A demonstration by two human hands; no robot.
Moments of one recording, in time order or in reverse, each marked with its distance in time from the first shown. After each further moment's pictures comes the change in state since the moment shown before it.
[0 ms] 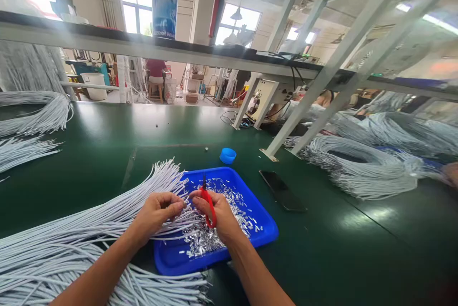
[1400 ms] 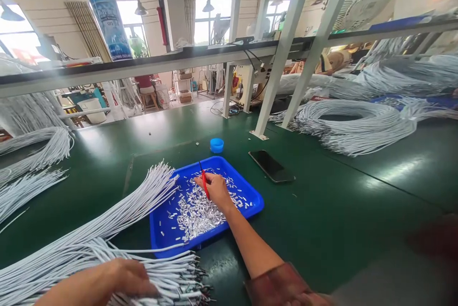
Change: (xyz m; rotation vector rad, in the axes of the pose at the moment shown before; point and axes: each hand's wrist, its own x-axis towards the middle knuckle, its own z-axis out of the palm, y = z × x) left_hand -0.113 0.044 -0.034 0.861 -0.617 -0.032; right_hand 0.021 0.027 -0.048 -0.505 0.345 -0.195
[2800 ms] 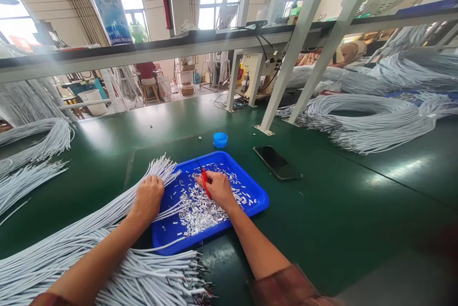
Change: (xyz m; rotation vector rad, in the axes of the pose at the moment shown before) left_hand 0.140 -0.021 -0.020 0.862 0.618 -0.444; right_hand -0.005 -0.005 -0.001 -0.183 -0.045 0.001
